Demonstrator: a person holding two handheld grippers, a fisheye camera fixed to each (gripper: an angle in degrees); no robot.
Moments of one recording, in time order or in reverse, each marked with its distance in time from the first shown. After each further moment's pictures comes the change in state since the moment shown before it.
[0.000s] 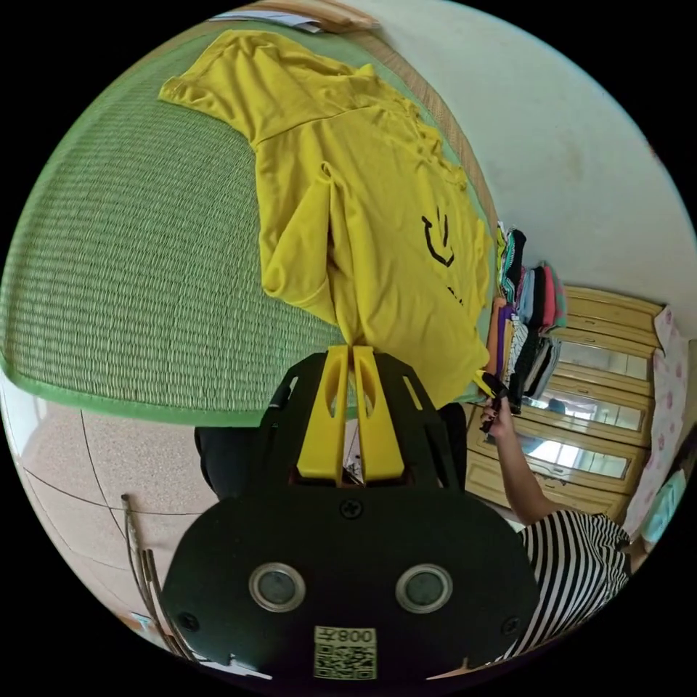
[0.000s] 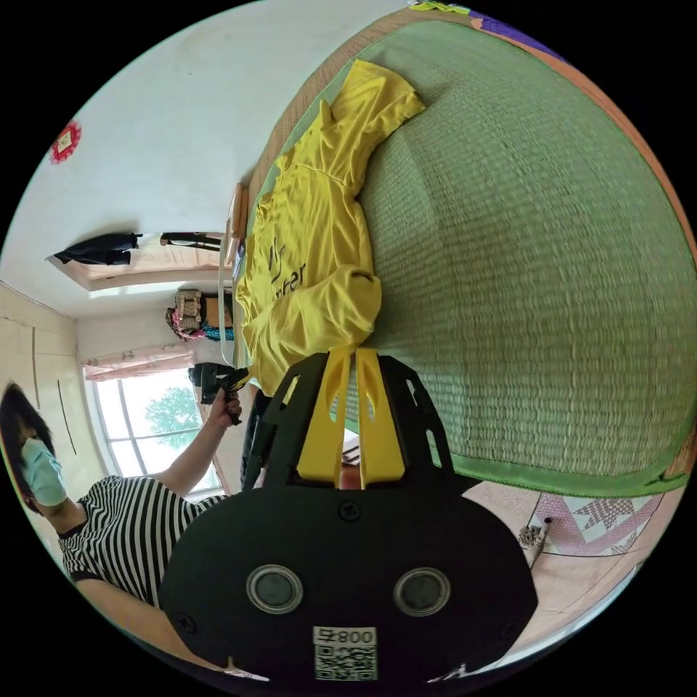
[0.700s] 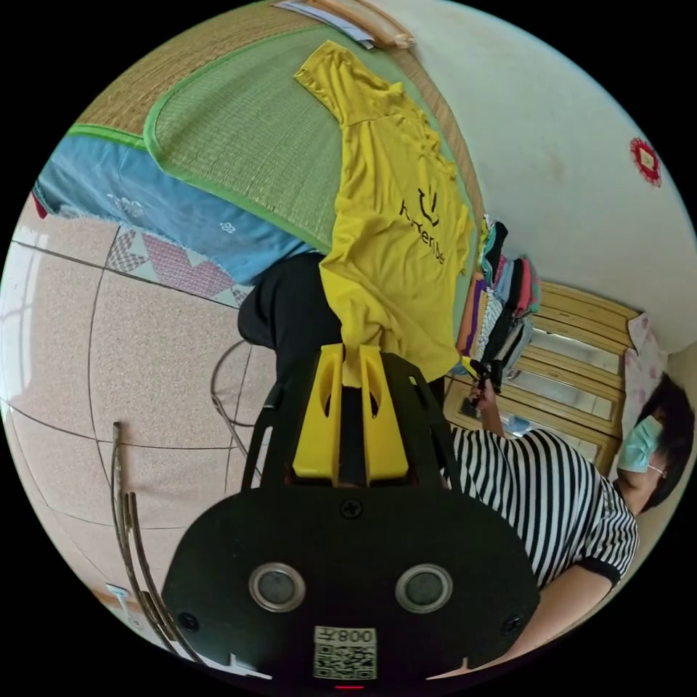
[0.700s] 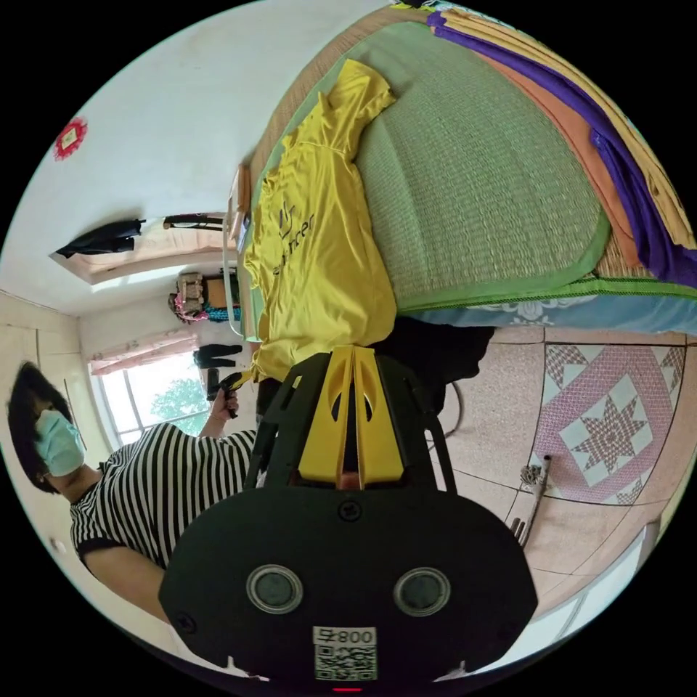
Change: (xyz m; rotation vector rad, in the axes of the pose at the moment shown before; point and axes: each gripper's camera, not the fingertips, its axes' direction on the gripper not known) left arm 0.006 0.088 -0.178 -0.058 0.070 -0.082; right arm -0.031 0.052 -0.075 -0.091 0.006 0.046
